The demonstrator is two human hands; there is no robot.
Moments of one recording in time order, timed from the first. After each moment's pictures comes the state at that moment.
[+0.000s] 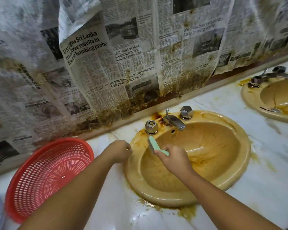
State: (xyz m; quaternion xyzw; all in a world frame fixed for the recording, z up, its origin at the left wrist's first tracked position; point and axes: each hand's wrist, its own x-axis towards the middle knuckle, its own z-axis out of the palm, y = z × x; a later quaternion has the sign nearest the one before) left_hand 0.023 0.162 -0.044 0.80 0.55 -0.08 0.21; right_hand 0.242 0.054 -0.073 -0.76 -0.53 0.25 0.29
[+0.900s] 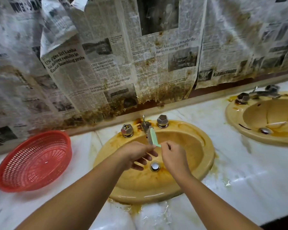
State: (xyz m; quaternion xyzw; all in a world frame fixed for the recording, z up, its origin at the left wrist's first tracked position) left_hand 0.239 0.051 0.021 0.49 0.62 0.09 0.60; right_hand 0.393 0.002 -0.014 -0.68 -0.48 0.35 0.44
